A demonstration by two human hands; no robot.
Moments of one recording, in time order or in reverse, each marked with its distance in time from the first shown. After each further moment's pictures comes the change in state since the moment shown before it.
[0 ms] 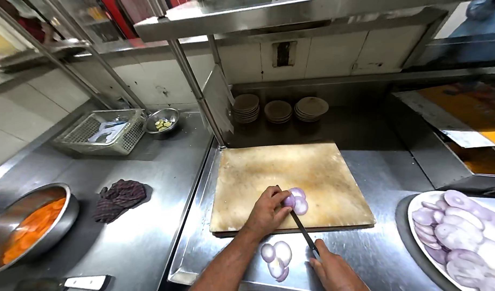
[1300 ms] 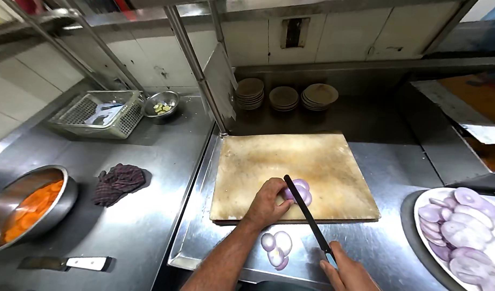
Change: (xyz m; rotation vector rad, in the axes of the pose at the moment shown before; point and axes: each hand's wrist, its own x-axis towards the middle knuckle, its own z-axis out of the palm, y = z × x) left_hand -0.002 -0.005 0.006 -0.045 0.108 0.060; right_hand -0.037 0.010 -0.008 0.065 0.091 -0.109
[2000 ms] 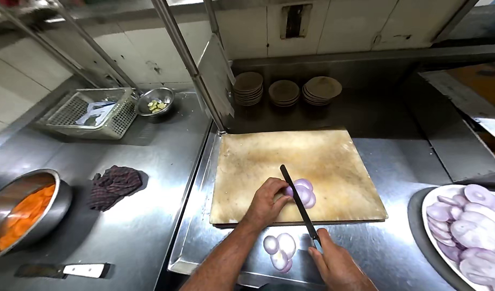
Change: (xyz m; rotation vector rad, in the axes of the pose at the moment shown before) left_hand 0.002 -0.005 -0.009 -0.125 -0.002 -0.048; right_hand 0.039 -0.036 0.000 0.005 -0.096 0.081
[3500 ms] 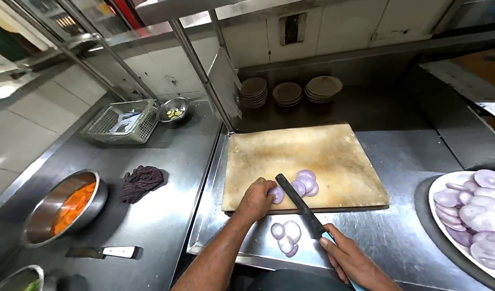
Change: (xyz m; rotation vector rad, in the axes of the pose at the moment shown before) left_hand -0.005 0.047 -0.048 0.456 -0.395 -0.536; right_hand 0.015 0.077 0.030 0.462 -0.121 -0.185
